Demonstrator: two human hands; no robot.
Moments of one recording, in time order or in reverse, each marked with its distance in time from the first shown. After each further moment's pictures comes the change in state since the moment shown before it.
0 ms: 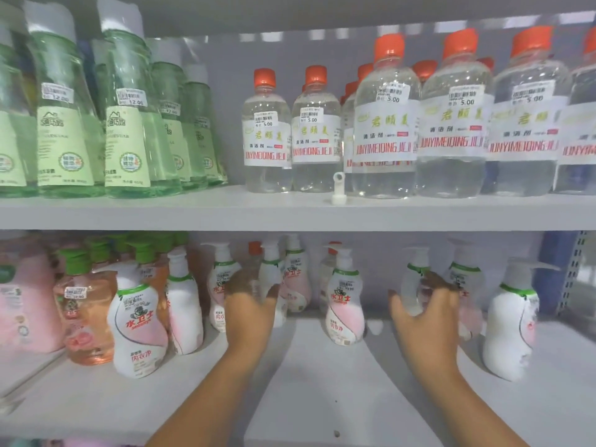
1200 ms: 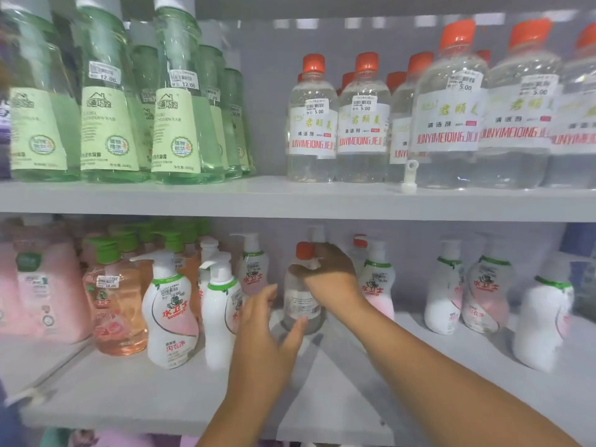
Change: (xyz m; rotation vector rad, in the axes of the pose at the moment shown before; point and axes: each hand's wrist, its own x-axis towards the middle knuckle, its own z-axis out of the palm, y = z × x) left_hand -0.057 0.000 -0.092 -0.032 -0.245 0.228; right_hand -0.039 -0.148 0.117 0.041 -0.582 -0.078
